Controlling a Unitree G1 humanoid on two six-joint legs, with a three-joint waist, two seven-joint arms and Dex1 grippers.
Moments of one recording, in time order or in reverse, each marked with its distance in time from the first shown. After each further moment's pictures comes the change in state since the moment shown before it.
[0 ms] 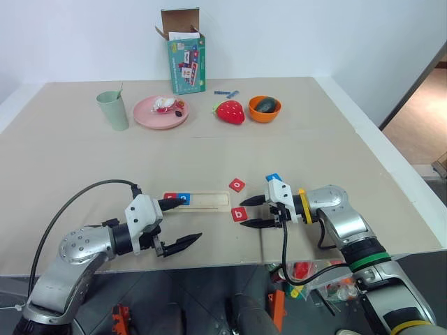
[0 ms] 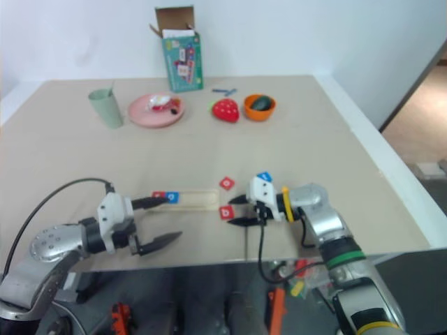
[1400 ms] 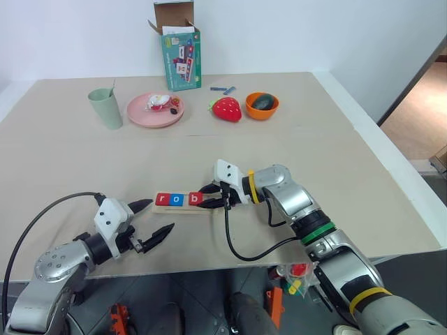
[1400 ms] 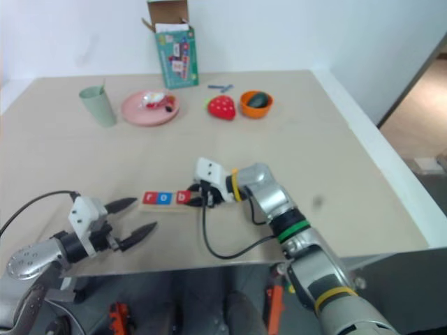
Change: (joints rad) left arm 0.140 -0.041 0.152 0.040 -0.035 -0.021 0.155; right arm -0.268 0.277 0.144 0.090 -0.114 0.220 -0.170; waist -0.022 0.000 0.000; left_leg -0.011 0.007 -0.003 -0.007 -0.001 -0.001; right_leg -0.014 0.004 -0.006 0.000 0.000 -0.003
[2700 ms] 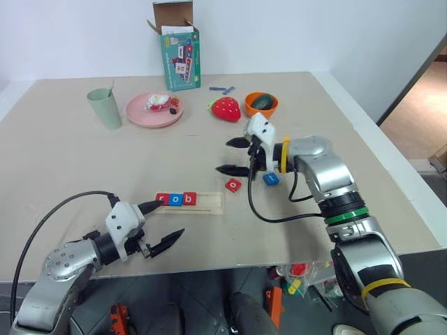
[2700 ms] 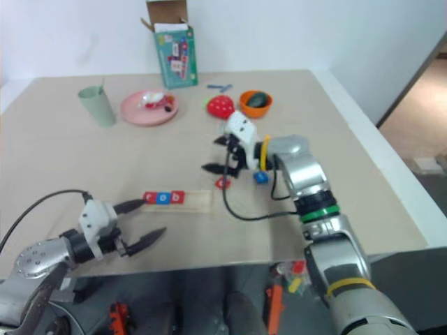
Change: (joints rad) left arm -0.021 0.042 -0.105 -0.014 0.060 -0.082 -0.069; right arm -0.040 -0.129 -0.227 -0.100 0.073 0.204 -0.163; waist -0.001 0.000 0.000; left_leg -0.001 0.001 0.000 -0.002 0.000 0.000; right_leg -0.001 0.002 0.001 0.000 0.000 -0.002
